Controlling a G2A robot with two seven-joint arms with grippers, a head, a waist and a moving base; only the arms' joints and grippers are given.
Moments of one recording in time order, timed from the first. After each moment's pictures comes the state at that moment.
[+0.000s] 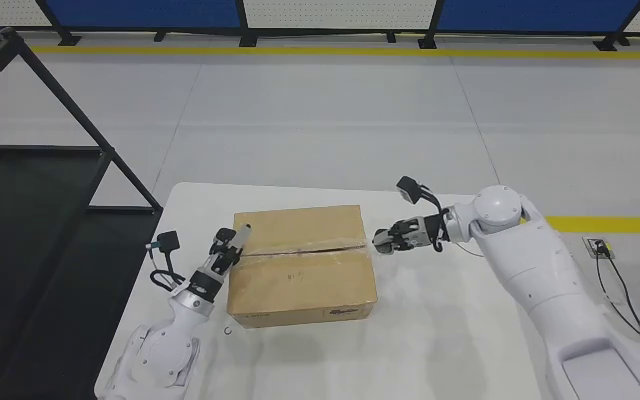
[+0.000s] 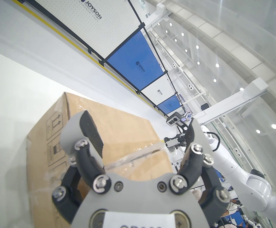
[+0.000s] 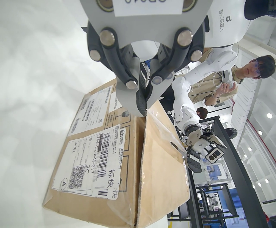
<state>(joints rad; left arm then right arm) 1.16 -1.24 -1.45 -1.59 0.28 -0.32 -0.18 -0.15 -1.29 0.84 -0.48 0.25 -0.21 1.40</state>
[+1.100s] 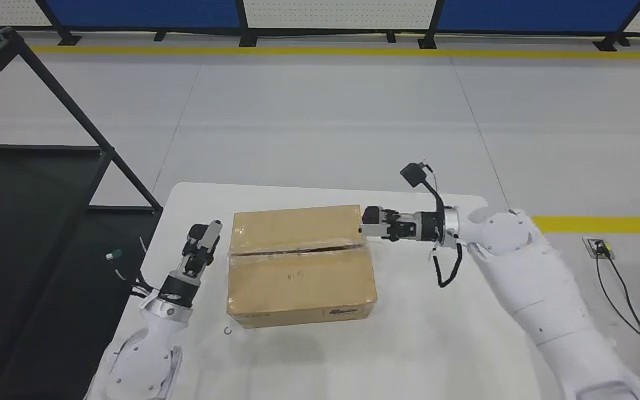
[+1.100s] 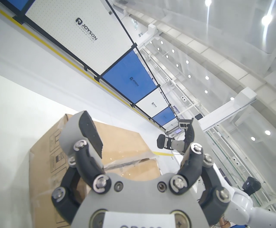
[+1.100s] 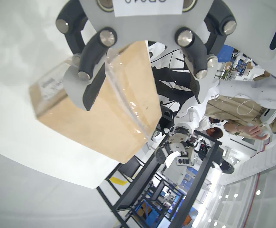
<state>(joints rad) 1.26 -1.23 -1.57 -1.73 0.23 -0.33 -0.13 -0.40 -1.17 0.95 -1.00 0.31 -0.69 1.13</state>
